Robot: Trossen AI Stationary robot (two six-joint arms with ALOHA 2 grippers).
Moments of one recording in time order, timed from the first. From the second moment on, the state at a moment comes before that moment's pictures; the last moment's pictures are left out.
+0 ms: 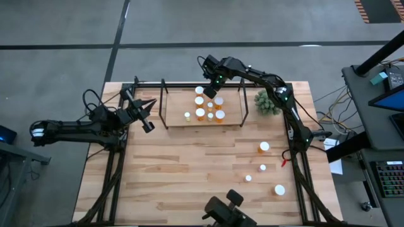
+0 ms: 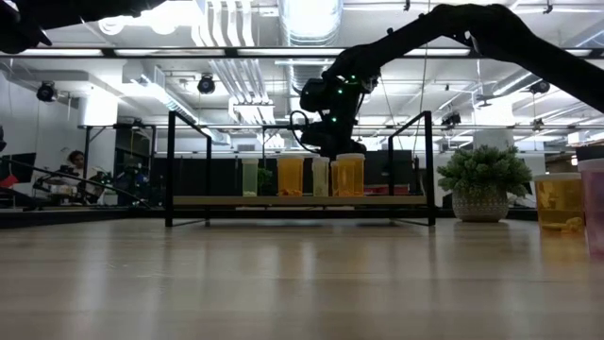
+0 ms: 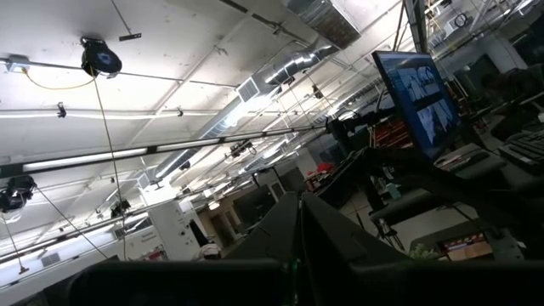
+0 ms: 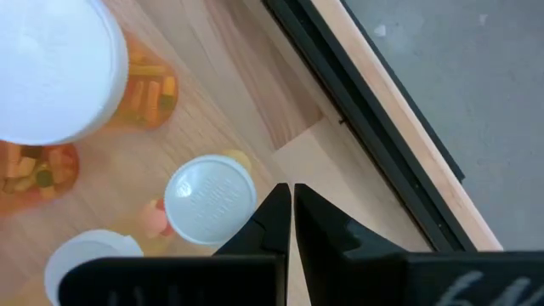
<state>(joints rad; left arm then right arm) 0.12 0.54 0.34 0.72 -0.21 0.66 -0.62 2.30 2.12 -1.06 -0.01 -0.01</state>
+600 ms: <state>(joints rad) 0.12 0.55 0.34 0.73 -0.21 0.66 -0.57 2.17 2.12 -1.08 0.03 0.02</state>
